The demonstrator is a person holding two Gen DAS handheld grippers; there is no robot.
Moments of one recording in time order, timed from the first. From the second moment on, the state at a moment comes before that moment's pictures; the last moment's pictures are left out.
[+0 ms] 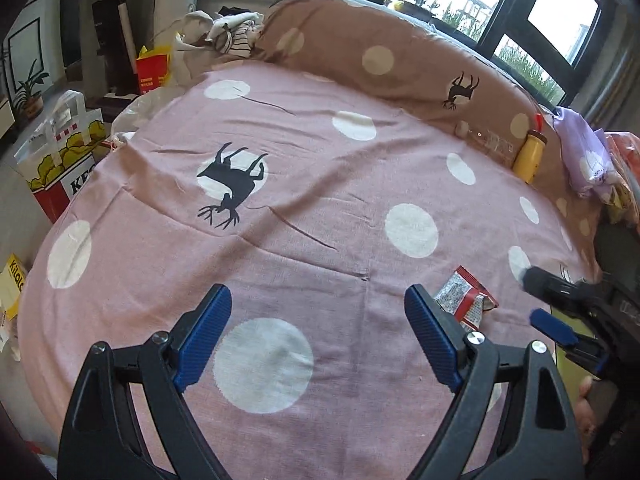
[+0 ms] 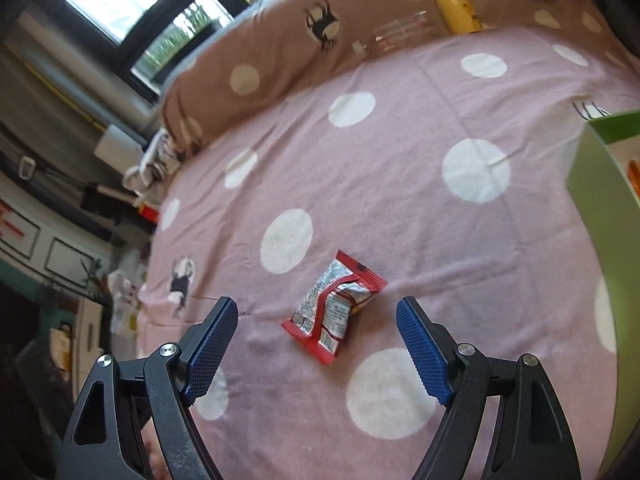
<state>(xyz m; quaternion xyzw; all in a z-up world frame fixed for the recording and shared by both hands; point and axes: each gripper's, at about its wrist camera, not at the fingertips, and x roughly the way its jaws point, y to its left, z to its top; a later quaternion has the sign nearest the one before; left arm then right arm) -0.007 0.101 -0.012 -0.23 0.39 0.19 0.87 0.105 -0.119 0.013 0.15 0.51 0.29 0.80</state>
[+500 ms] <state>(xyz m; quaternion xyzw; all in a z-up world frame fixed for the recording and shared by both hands) -0.012 0.106 -0.013 -0.23 0.39 0.22 0.86 0.098 -0.065 -0.023 -0.02 0.49 0.27 0.83</state>
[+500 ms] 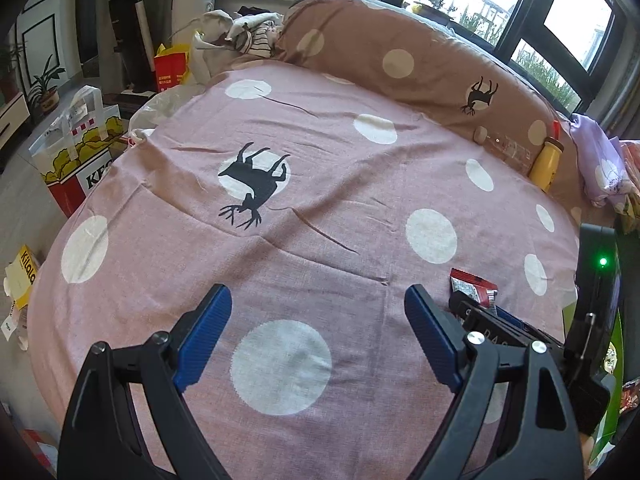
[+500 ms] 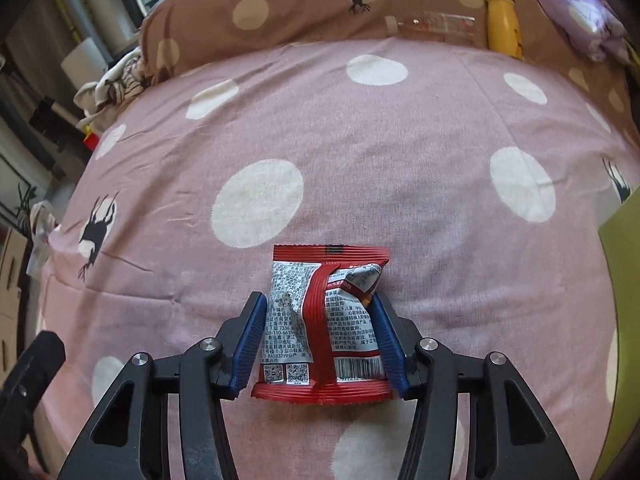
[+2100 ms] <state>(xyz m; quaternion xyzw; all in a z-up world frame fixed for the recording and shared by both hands) 0.019 -0.002 -0.050 -0.26 0.52 -0.06 0.81 0.066 -0.180 -0.009 0.13 0.52 0.34 0.77</state>
